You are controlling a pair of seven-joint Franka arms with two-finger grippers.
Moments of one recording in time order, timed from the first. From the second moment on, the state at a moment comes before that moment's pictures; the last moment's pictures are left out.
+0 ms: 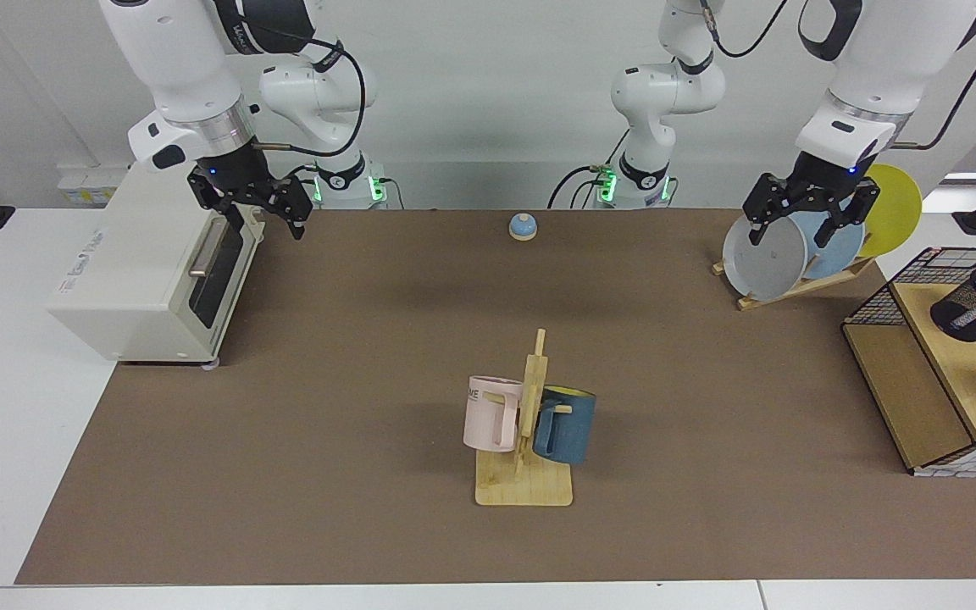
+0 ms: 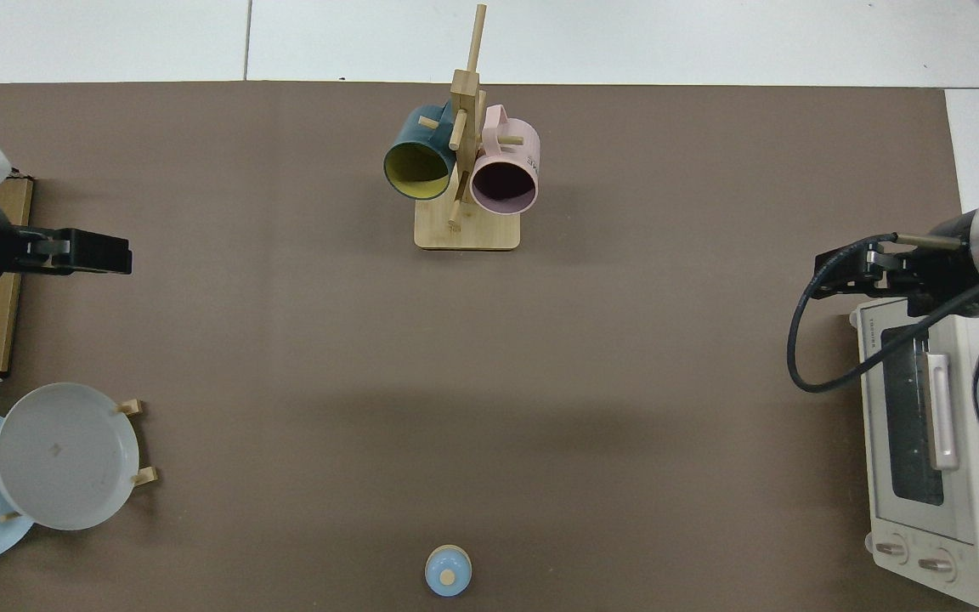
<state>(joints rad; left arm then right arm) -0.02 -0.01 -0.06 -1.58 -0.02 1.70 -0.01 0.10 -0.01 -0.03 -1.60 0.02 1.58 0.28</state>
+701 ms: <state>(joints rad) -0.02 -0.01 -0.02 -1.61 -0.02 1.69 0.09 0.10 -0.01 -0.03 -1.60 0.02 1.58 0.28</state>
